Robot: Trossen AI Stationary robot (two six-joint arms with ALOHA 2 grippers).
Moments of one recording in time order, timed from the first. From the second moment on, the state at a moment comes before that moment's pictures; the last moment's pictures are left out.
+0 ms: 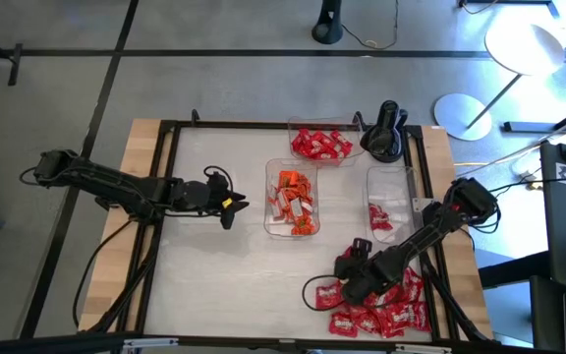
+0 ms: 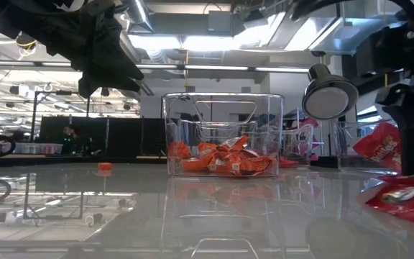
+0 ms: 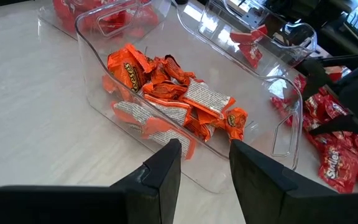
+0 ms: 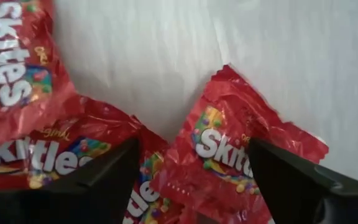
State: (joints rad) left arm -0.13 1.00 0.48 0.01 -0.36 -0.64; right arm 0.68 1.77 1.02 -0.69 0.25 0.86
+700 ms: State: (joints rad) left arm -0.13 1.00 0.48 0.01 -0.36 -0.64; right arm 0.68 1.71 1.02 -0.74 0.26 0.74
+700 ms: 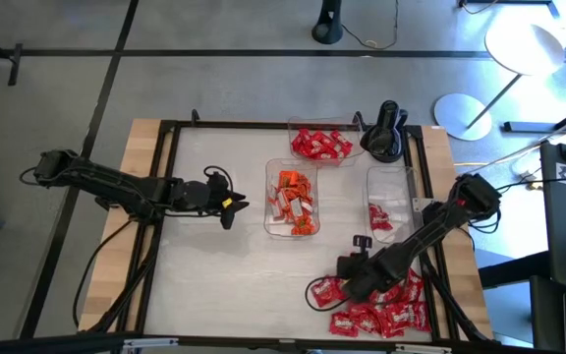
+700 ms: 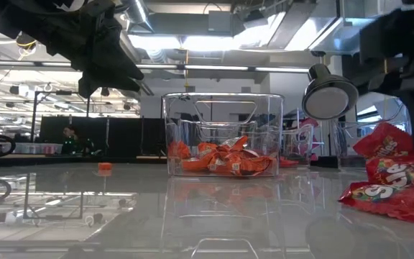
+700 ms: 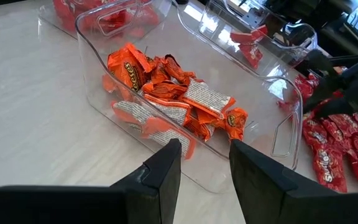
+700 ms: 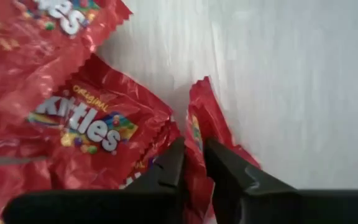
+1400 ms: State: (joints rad) left arm -0.13 1.00 0.48 0.01 -0.36 -0.65; right arm 0.59 1.33 1.02 -0.90 0.31 0.73
